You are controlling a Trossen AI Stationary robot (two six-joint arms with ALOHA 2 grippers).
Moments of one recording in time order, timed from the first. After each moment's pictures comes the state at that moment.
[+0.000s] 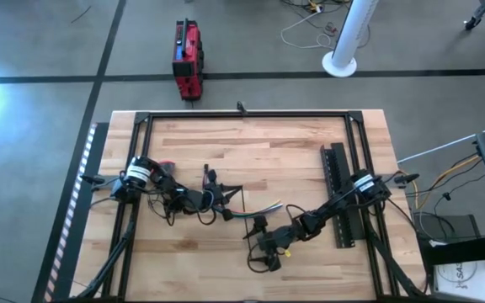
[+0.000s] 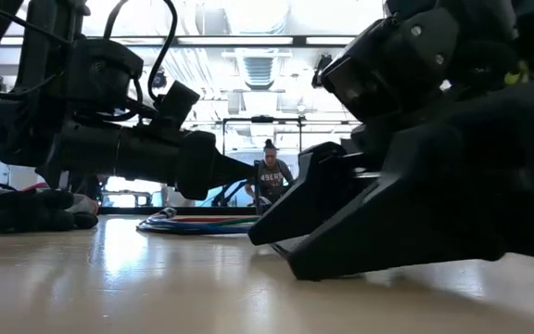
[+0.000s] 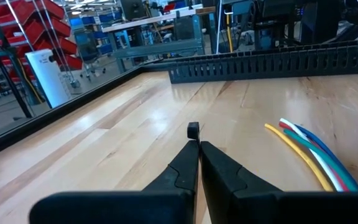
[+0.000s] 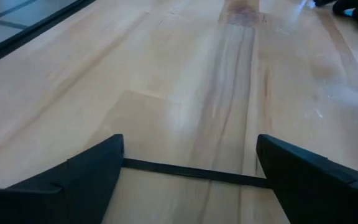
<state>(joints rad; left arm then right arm) -0.21 2.10 0.49 1.56 -0.62 0.09 0.45 2.21 0.86 0.82 0.13 0.02</state>
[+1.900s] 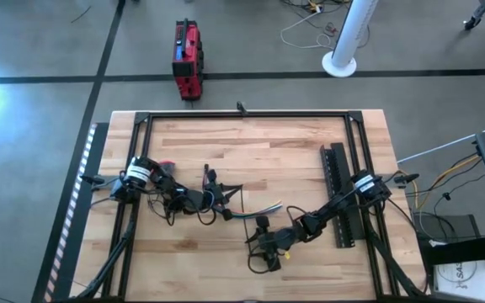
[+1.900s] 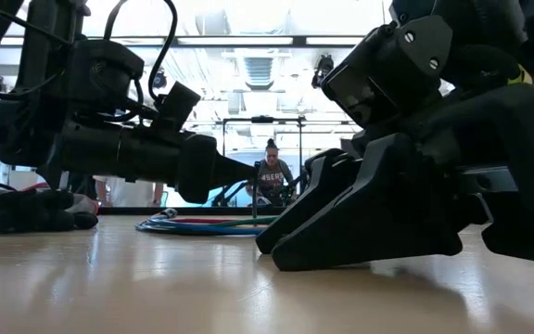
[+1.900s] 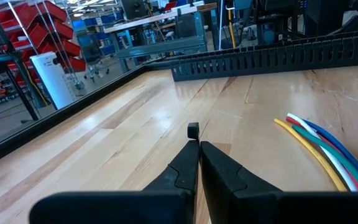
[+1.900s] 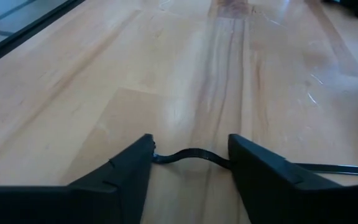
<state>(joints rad) -0.21 2.10 0.49 1.55 -0.63 0.12 0.45 2.24 0.85 0.80 0.19 0.09</state>
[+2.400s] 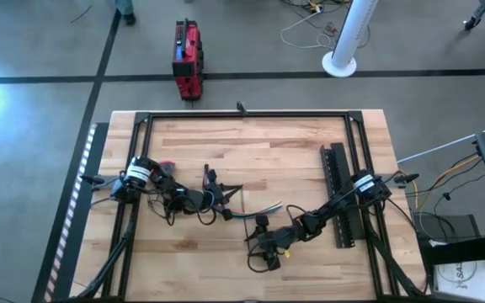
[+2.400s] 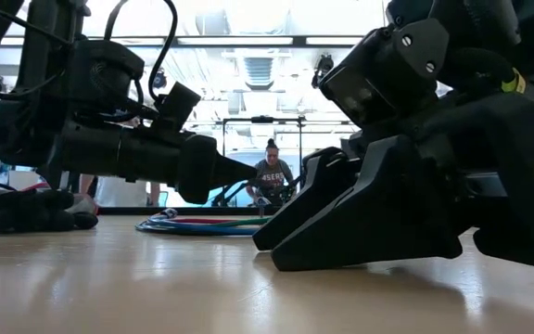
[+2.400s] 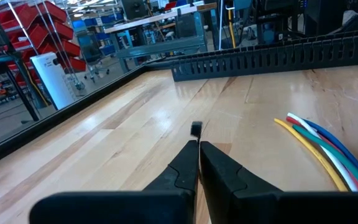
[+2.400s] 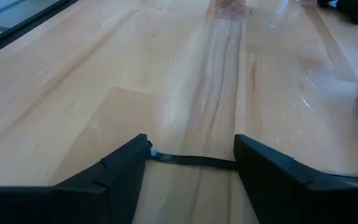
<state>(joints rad) -0.21 2.10 0.49 1.55 -0.63 0.12 0.44 2.24 0.85 0.80 0.18 0.05</state>
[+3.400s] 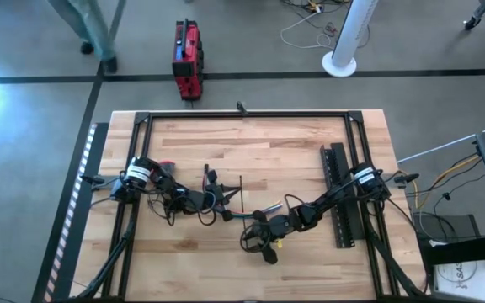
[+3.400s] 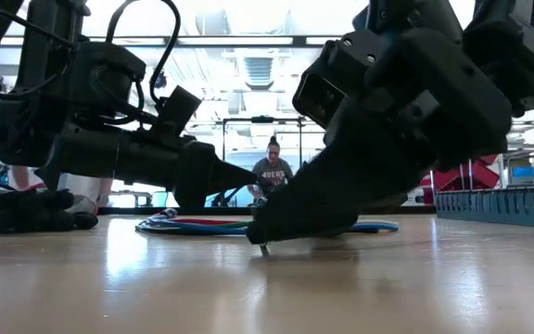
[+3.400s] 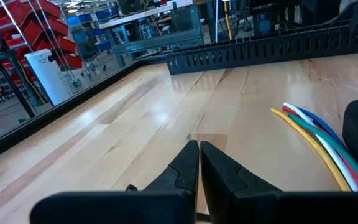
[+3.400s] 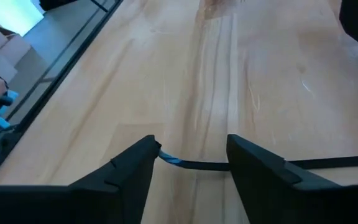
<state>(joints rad) -0.21 2.10 0.49 1.52 -0.62 0.12 0.35 2.20 0.85 0.80 -0.04 0.36</state>
